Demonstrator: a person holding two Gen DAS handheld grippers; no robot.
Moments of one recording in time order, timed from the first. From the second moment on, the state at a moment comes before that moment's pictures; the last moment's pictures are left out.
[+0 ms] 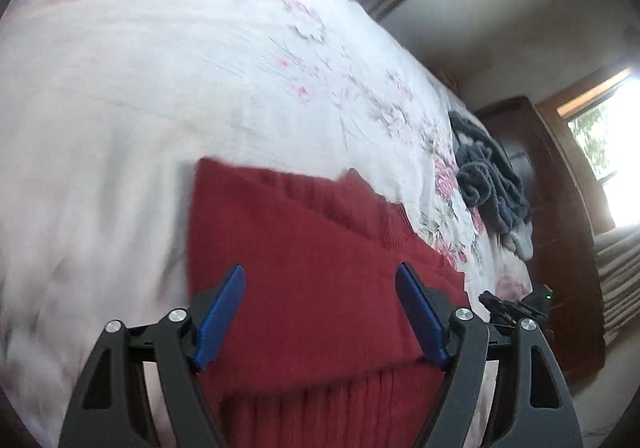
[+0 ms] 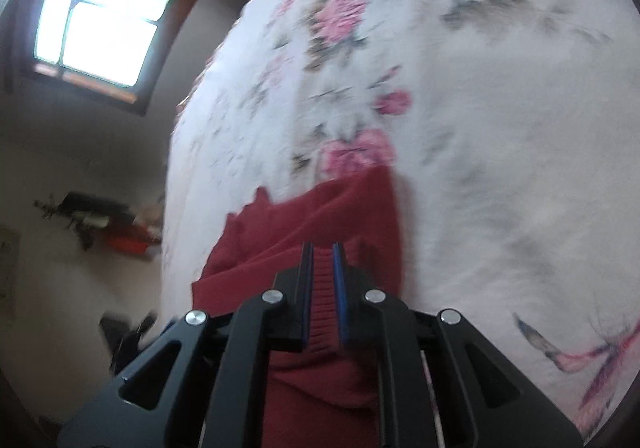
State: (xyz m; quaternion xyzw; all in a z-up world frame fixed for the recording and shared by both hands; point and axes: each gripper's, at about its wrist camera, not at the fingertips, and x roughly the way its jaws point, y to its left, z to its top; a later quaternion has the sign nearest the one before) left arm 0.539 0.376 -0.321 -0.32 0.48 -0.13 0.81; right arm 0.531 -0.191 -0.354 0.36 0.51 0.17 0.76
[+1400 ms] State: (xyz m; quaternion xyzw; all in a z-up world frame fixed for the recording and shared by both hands) left arm 0.218 0.429 -0.356 -0.36 0.61 -0.14 0.69; right arm 0.225 -0.186 -0.377 0.33 0.66 0.16 0.66
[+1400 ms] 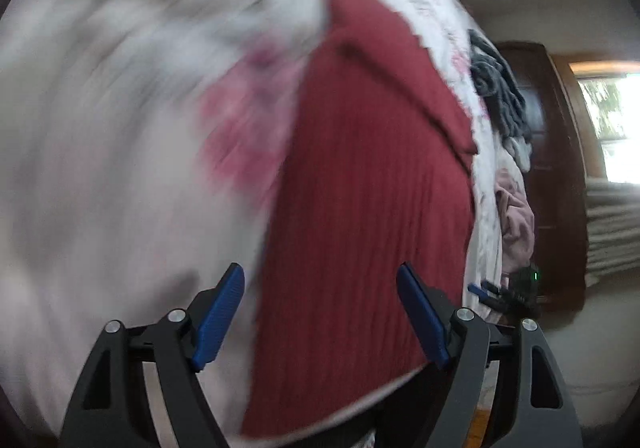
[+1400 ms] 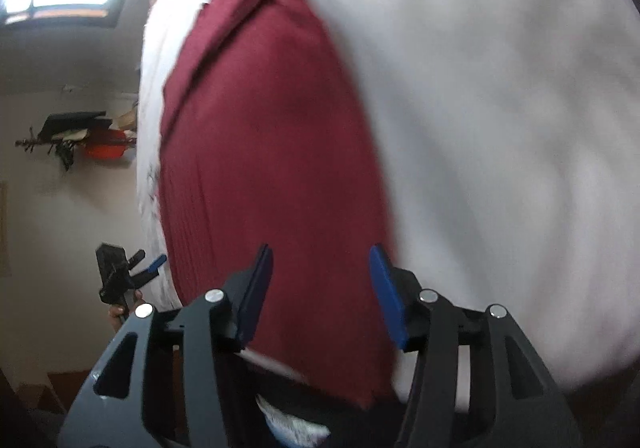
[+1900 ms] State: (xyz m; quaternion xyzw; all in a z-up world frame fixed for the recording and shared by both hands) left arm 0.145 0.394 -0.391 -0.39 0.65 -0.18 0.63; right arm 0.158 -0.182 -0.394 0.35 0.69 0.17 0.61
